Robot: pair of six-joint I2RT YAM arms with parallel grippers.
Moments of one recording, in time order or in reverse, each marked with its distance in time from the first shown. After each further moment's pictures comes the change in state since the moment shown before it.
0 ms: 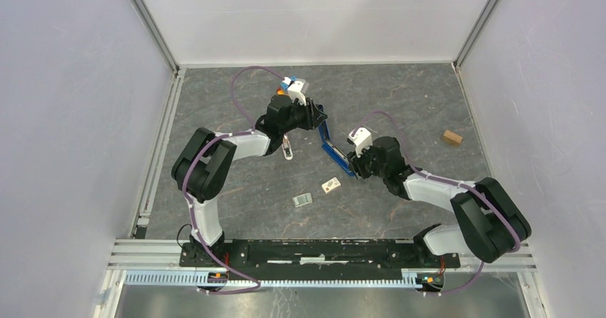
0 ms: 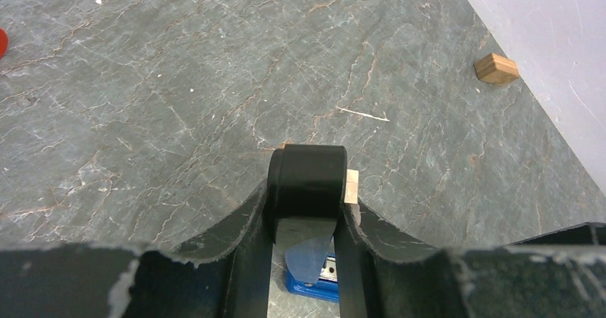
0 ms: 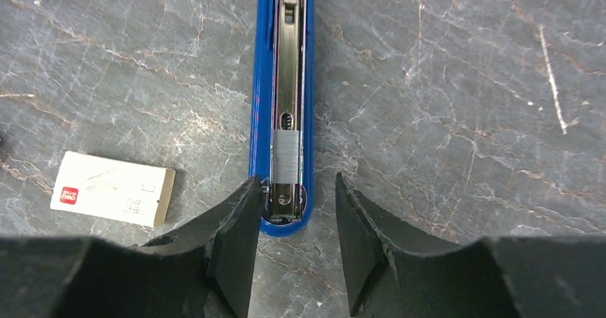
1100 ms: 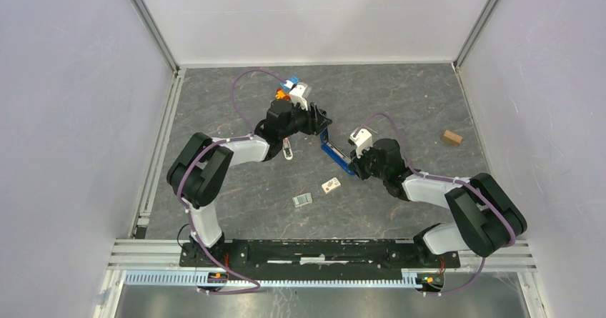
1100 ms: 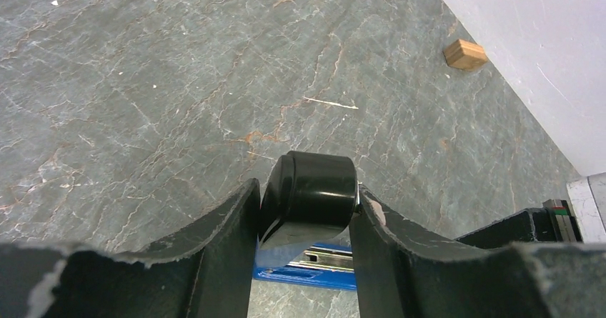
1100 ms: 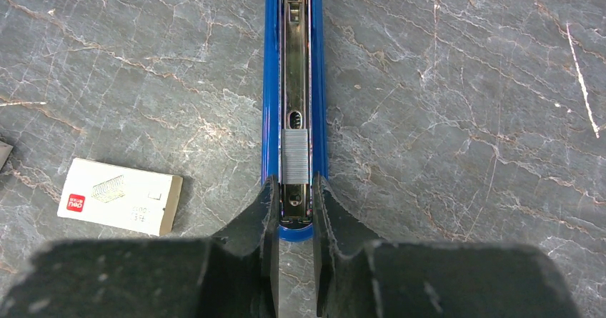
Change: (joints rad) left arm -0.035 -0.060 -0.065 0.039 0.024 0.005; right arm -0.003 0.056 -0.032 0.101 -0.039 0.042
